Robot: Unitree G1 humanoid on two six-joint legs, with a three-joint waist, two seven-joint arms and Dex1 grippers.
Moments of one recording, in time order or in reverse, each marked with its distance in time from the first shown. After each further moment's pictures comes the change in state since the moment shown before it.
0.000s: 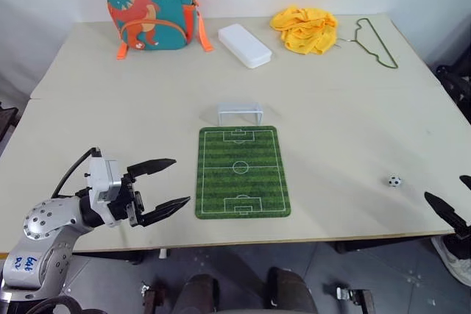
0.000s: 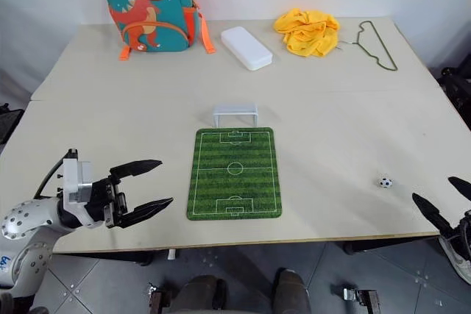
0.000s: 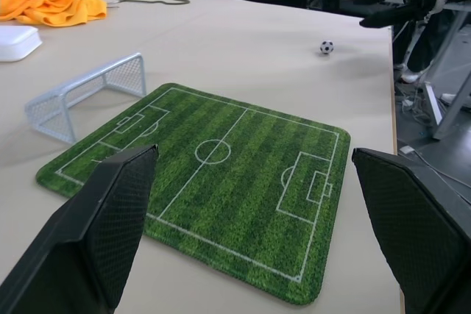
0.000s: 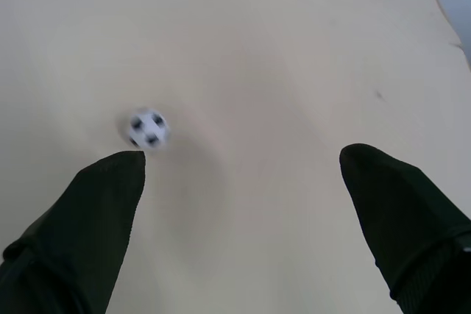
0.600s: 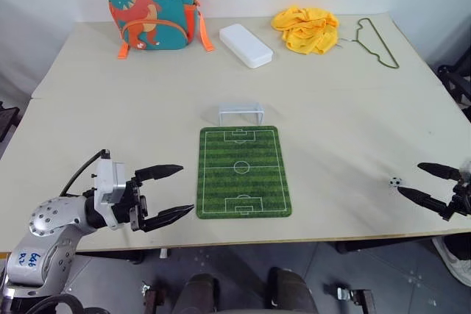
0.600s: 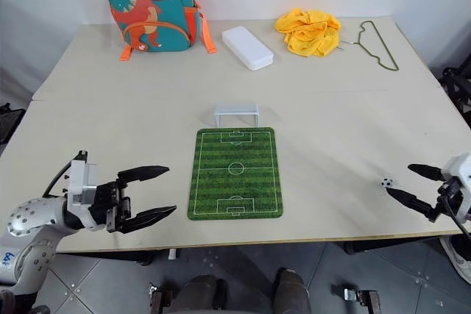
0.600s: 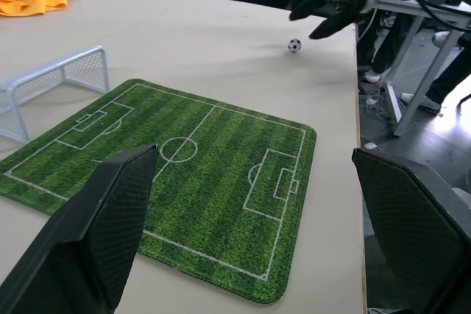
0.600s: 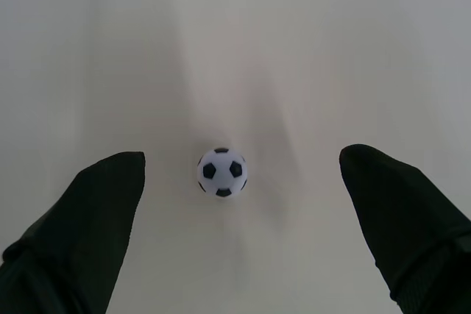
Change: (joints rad) left arm -0.024 0.003 -0.033 0.010 -0.005 0.038 -0.062; right arm -0.350 -0.166 0.294 0.234 -0.111 0.106 0.254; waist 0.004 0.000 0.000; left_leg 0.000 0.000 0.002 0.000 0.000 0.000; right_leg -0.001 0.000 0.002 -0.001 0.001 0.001
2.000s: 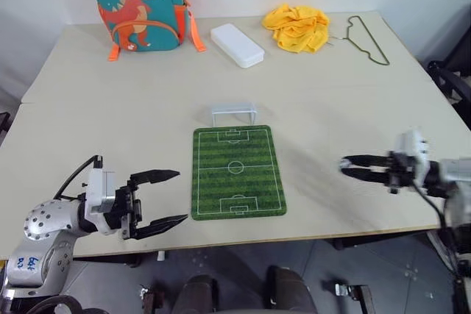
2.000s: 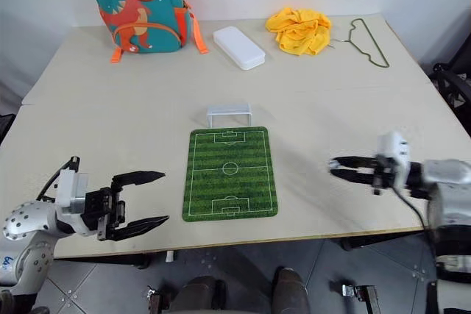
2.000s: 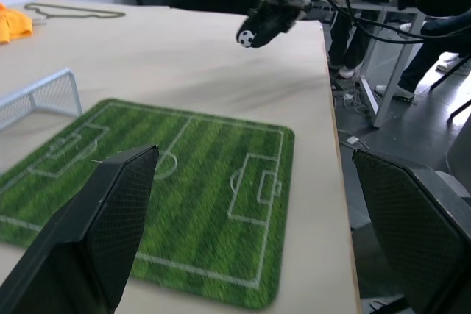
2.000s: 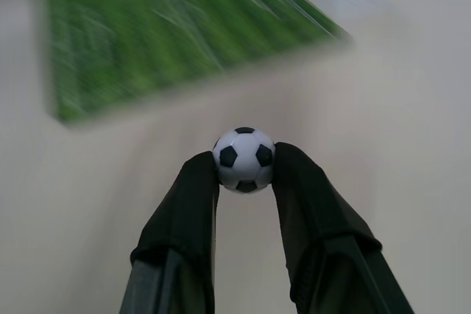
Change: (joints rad) left arm 0.042 -0.005 0.024 0.074 0.008 -0.153 -0.142; right arm -0.251 0.202 0.325 -0.380 0.073 0.134 0.232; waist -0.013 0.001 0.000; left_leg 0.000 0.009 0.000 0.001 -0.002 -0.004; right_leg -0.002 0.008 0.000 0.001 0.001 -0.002
